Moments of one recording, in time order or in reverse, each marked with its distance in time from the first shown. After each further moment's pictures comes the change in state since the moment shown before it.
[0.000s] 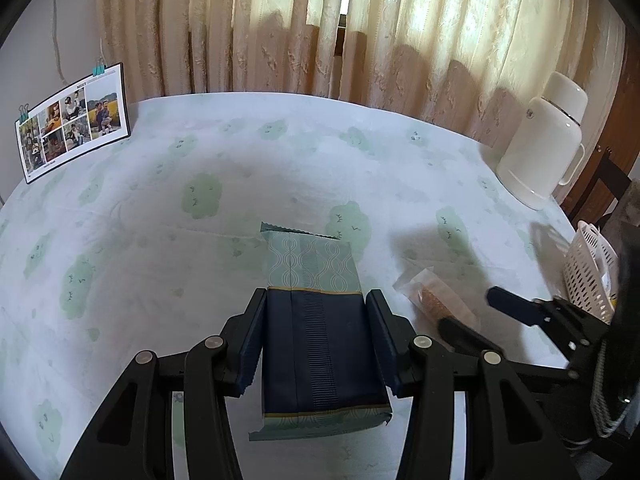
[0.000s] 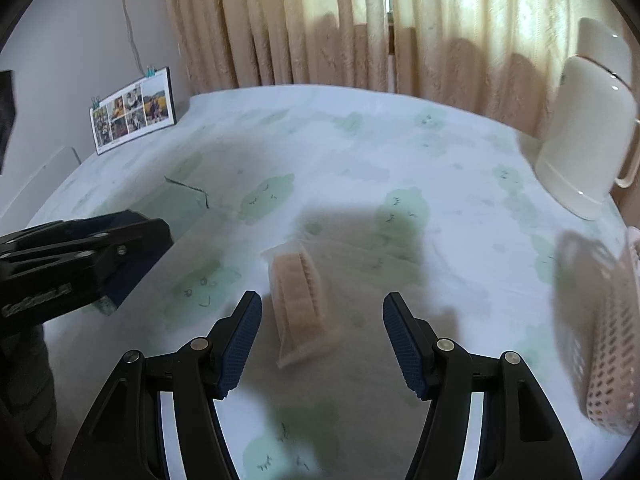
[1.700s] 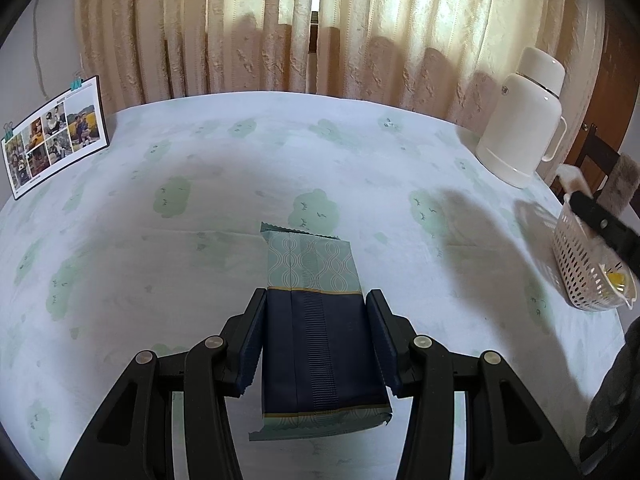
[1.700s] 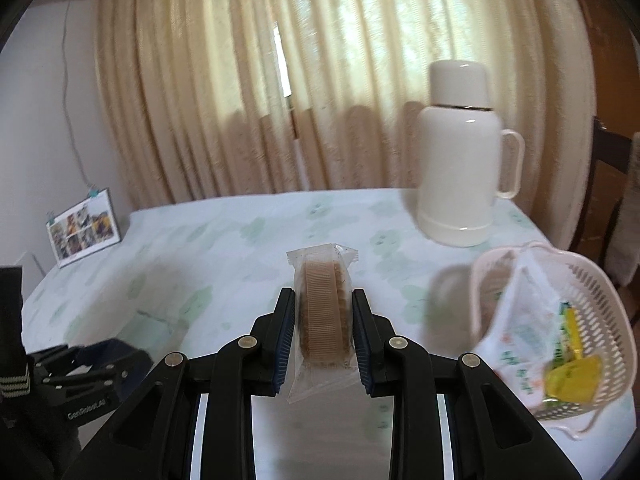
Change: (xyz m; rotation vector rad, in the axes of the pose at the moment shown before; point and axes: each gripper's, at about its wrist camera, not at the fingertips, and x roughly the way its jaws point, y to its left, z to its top) left arm 0.006 -0.025 -0.010 0.071 0.004 -0.024; right arm -0.100 -0.075 -0.001 0.268 -0.341 -0.206
